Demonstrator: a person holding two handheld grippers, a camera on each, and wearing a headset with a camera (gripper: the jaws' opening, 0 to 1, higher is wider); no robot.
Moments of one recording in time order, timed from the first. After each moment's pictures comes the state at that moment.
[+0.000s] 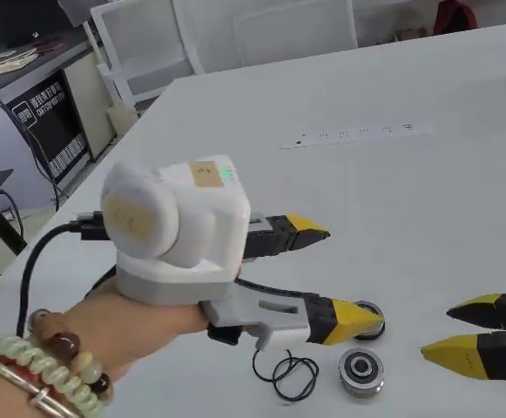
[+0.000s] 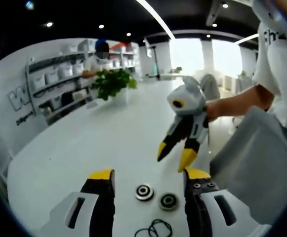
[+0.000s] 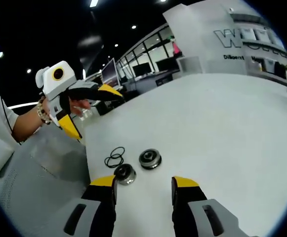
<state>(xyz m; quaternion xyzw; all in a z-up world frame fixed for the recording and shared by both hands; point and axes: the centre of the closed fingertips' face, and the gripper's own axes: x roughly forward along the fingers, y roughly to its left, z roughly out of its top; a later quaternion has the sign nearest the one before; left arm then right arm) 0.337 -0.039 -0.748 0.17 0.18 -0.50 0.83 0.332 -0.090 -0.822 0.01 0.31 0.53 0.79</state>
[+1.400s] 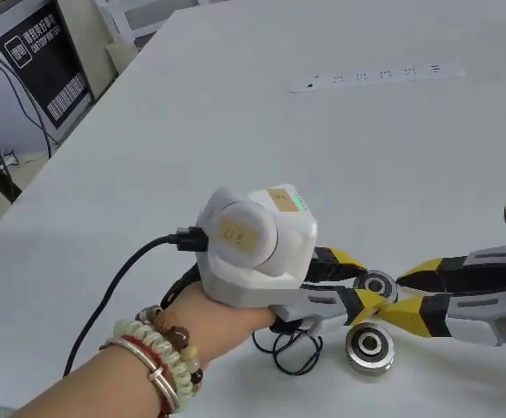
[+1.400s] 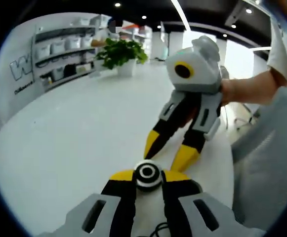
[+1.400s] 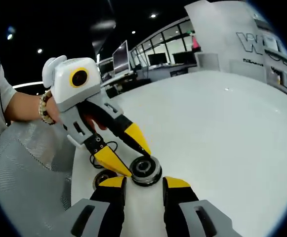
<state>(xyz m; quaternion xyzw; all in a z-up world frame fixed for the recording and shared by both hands) 0.369 -0.045 -0.849 0.13 0.27 -0.48 0.82 0.359 -0.045 -0.861 -0.07 0.31 0.58 0.75</state>
